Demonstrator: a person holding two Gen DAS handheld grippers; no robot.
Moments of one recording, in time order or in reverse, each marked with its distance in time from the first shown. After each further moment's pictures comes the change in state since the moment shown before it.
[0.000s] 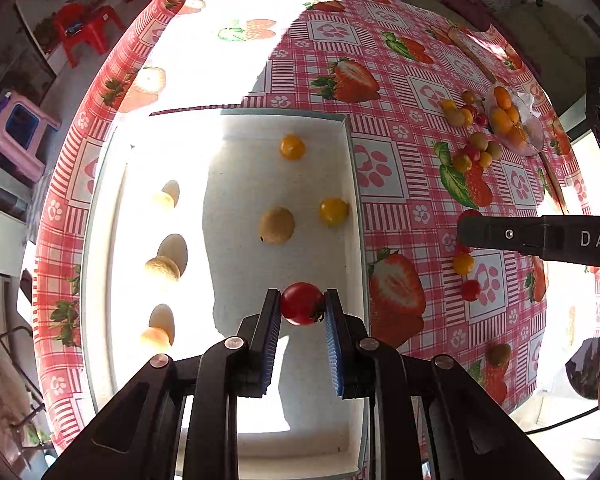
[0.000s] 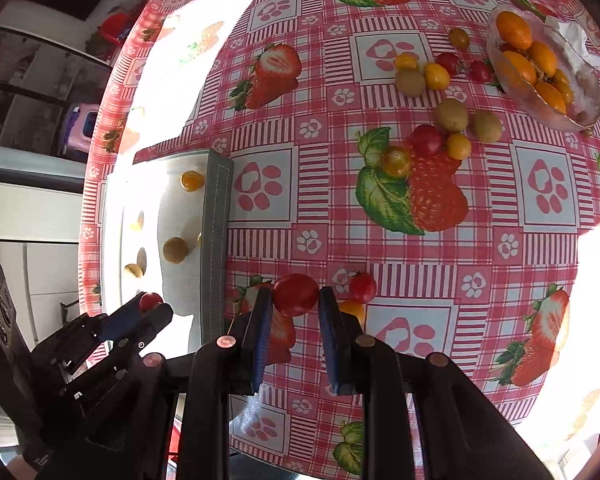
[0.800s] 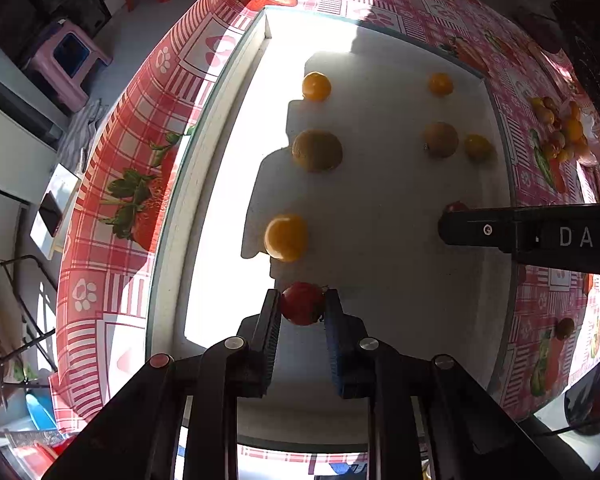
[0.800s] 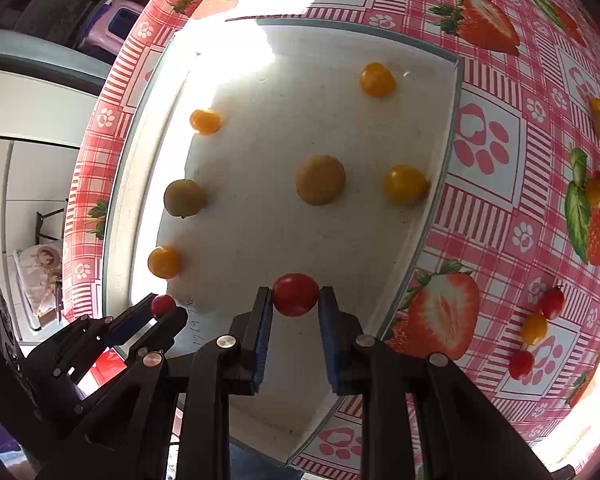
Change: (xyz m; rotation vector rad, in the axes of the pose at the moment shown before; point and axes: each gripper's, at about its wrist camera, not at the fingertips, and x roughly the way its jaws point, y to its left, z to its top) left arm 0.019 0.089 -0.063 -0.176 0.063 0.069; right arm 0.098 0.122 -0.020 -0.237 0.190 -0.093
